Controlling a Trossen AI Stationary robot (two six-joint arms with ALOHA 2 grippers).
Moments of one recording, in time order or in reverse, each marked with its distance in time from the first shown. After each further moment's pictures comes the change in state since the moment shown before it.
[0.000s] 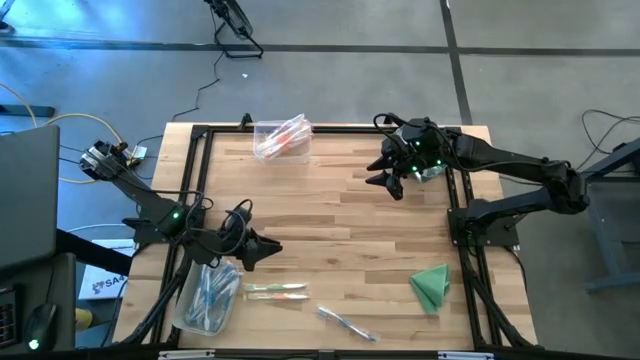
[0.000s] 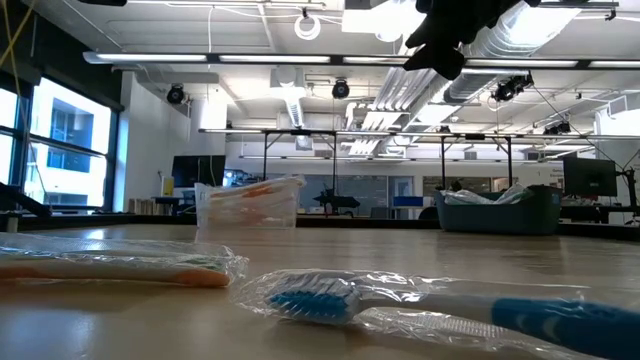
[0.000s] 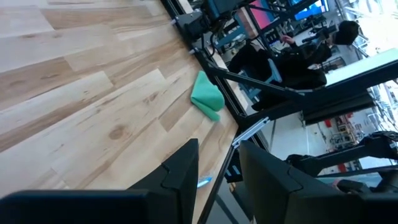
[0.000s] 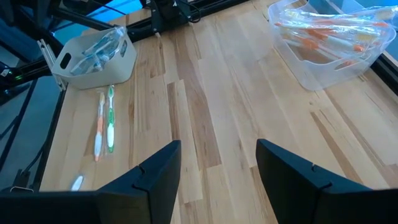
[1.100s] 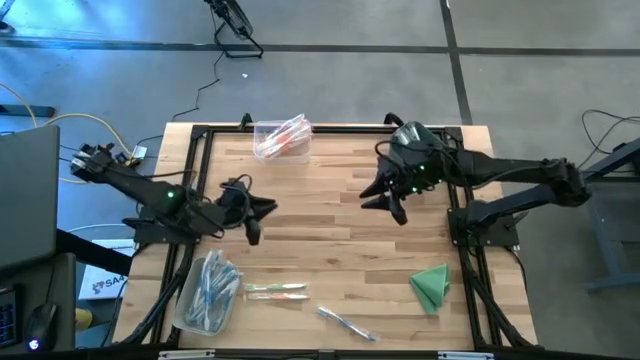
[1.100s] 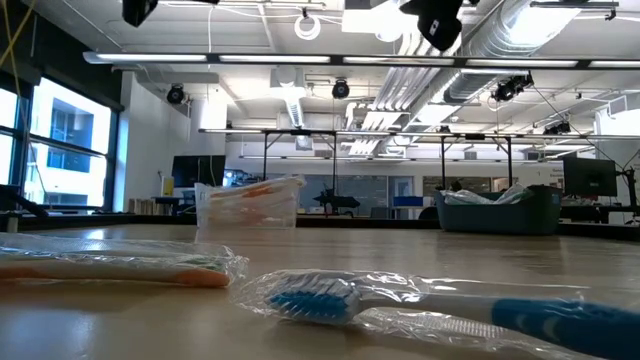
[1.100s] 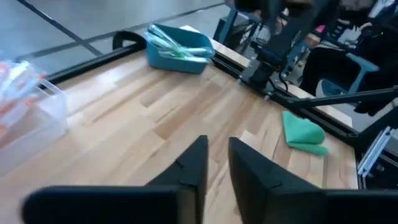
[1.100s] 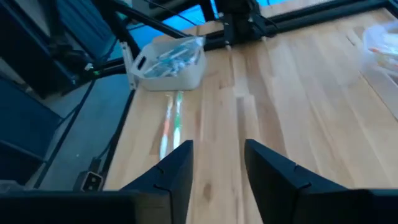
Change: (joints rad) left arm 0.188 -0.101 -0.001 -0.144 -0.136 0.577; right arm 0.236 -0.009 0.000 0.120 -0.006 0.087
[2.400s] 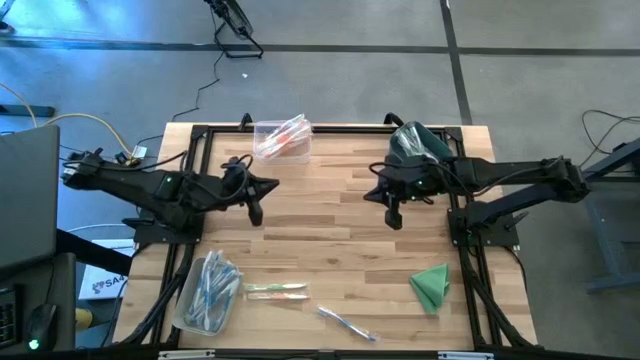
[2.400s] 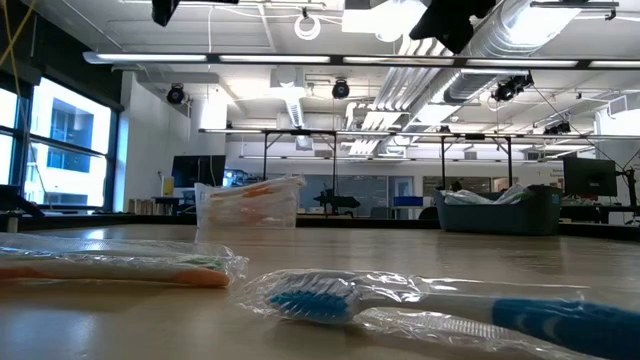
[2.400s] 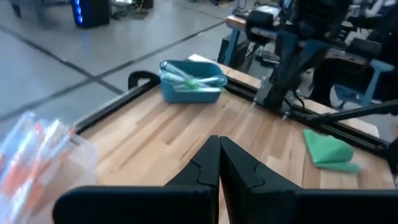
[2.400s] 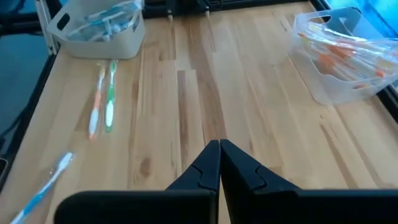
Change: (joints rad) left arm 0.197 -0.061 0.000 0.092 0.126 0.302; right arm 0.118 0.002 0.000 -0.124 0.349 -0.078
